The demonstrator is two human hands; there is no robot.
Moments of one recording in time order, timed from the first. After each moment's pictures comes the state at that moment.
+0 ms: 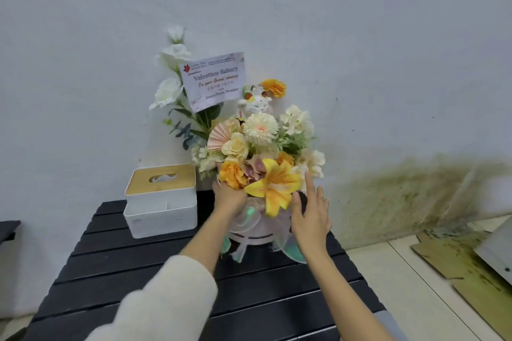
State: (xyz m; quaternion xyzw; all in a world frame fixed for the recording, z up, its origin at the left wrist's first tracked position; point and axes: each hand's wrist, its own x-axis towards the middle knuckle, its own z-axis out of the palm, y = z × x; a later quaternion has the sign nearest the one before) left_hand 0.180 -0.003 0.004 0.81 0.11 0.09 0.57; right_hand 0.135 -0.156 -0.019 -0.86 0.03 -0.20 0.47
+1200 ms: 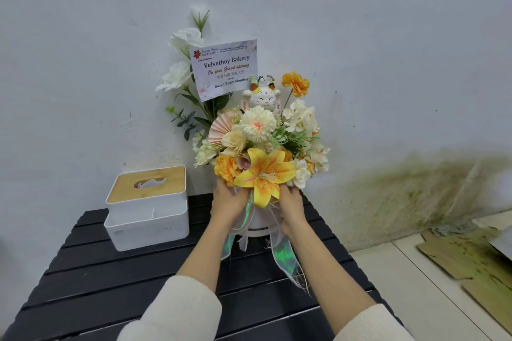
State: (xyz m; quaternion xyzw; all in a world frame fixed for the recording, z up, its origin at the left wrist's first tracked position) left_hand 0.198 -0.005 -0.019 0.80 0.12 0.07 0.58; right_hand 0.220 -0.127 -0.033 -0.61 0.08 -0.03 0.79
